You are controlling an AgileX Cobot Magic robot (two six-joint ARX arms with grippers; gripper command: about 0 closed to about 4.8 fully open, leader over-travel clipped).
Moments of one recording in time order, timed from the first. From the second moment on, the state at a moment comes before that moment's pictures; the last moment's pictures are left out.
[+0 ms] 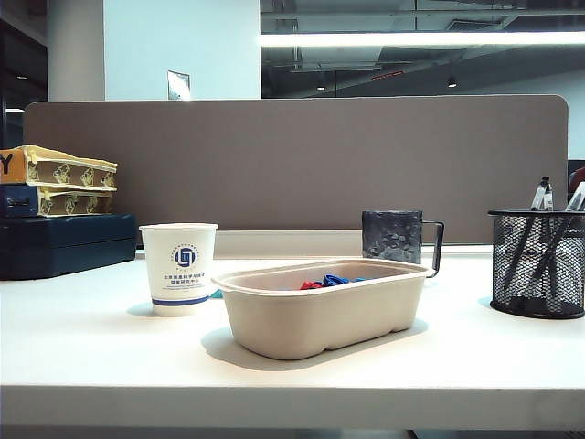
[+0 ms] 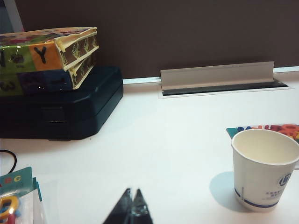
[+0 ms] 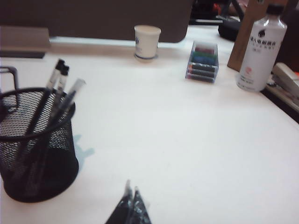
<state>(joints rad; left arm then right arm) -0.53 0.03 0.00 0.08 -0.49 0.12 0.10 0.00 0.06 -0.17 0.30 -0.05</state>
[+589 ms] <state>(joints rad) -0.53 0.03 0.00 0.06 -0.53 0.12 0.10 0.00 0.01 -0.15 0.33 -0.03</state>
